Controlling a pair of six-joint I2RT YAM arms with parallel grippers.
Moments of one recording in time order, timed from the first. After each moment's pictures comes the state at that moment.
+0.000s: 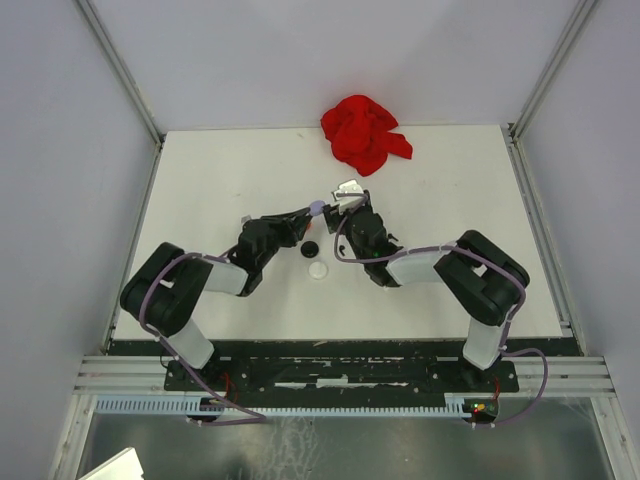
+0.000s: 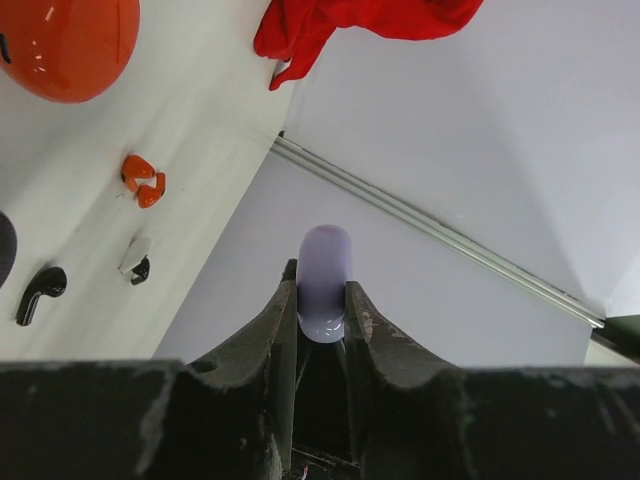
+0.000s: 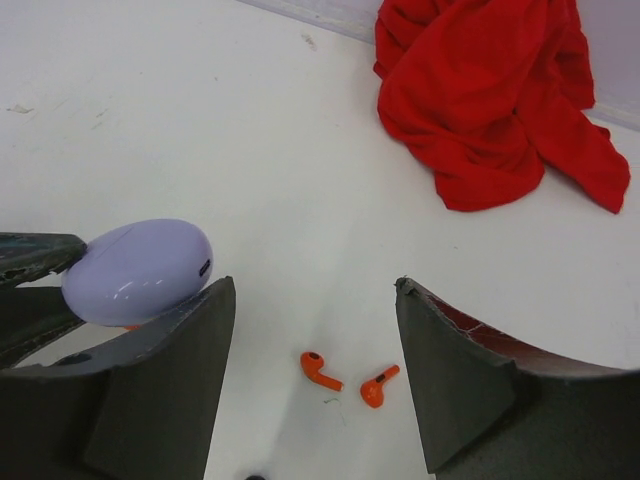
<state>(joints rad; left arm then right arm) -0.48 1.65 0.51 0.91 -0.02 -1.97 0.79 1.85 0.84 0.93 0.44 -0.10</state>
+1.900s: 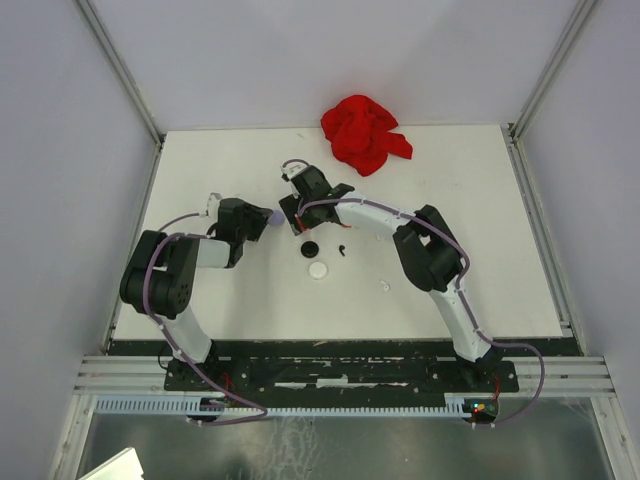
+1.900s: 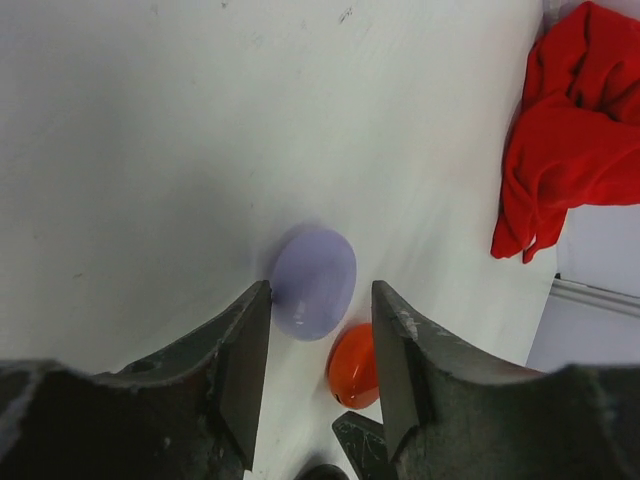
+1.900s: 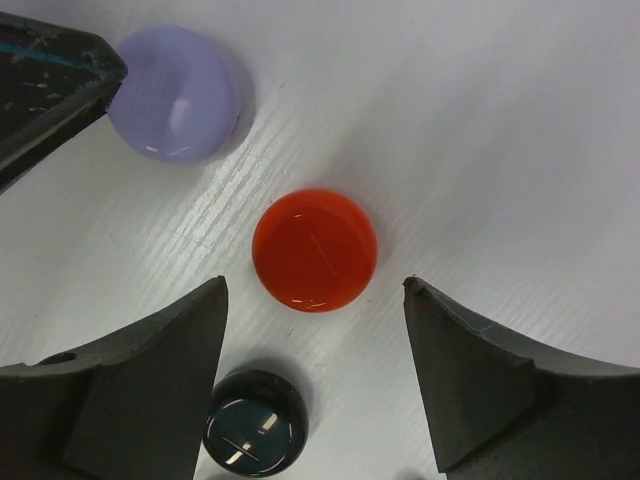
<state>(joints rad) -0.20 1.74 0.68 0.51 -0.07 -1.18 0.76 2.29 1.83 -0.41 0.05 0.17</state>
